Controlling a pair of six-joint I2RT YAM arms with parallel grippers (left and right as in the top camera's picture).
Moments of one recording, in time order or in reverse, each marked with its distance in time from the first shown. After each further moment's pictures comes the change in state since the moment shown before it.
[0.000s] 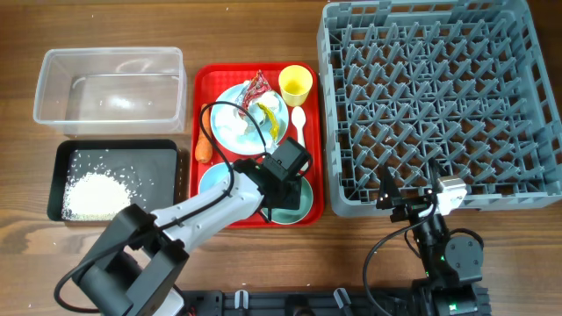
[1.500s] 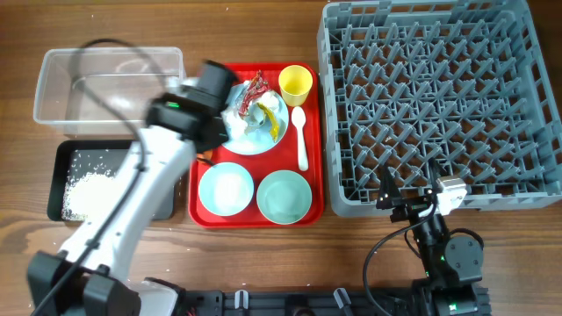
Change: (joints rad) left arm 0.447 -0.141 0.422 -0.575 -0.339 -0.044; right arm 0.000 0.000 0.000 0.000 0.000 0.000
